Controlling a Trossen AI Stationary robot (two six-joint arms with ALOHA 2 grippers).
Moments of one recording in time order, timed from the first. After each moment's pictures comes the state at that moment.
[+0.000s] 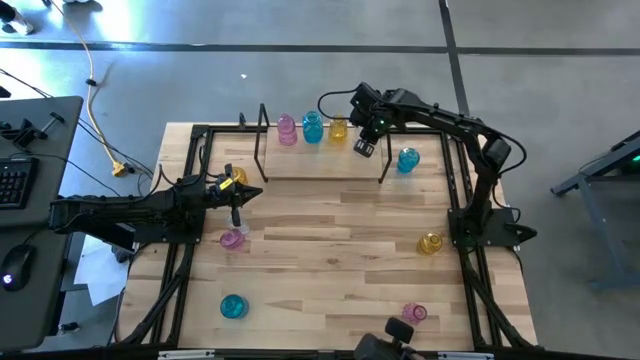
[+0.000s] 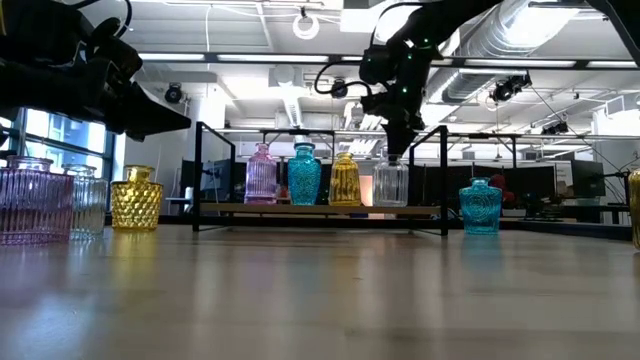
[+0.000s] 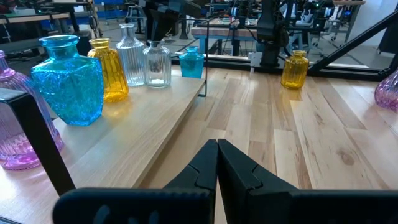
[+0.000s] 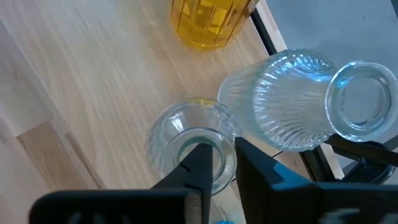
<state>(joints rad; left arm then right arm) 0.22 0.43 0.01 0.28 -0.04 0.00 -0.63 1.86 1.62 -0.99 0.06 -0.18</state>
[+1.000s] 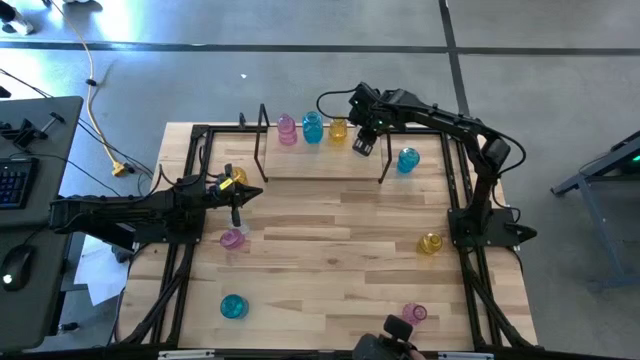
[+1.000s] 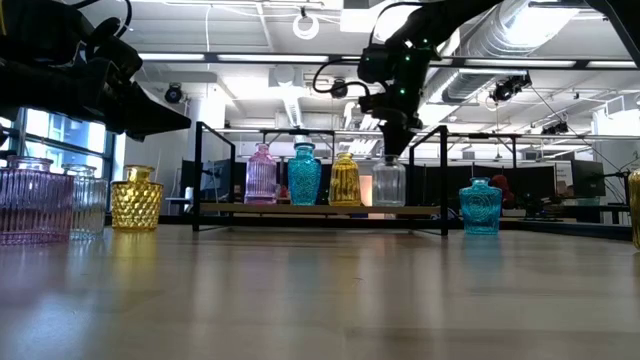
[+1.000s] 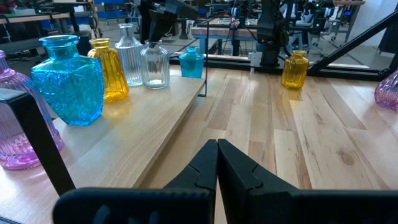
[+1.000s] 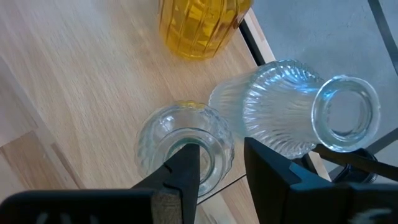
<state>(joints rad) 0.22 0.43 0.01 0.28 -0.04 0.00 -0.63 1.86 1.62 -0.95 0.10 -0.19</state>
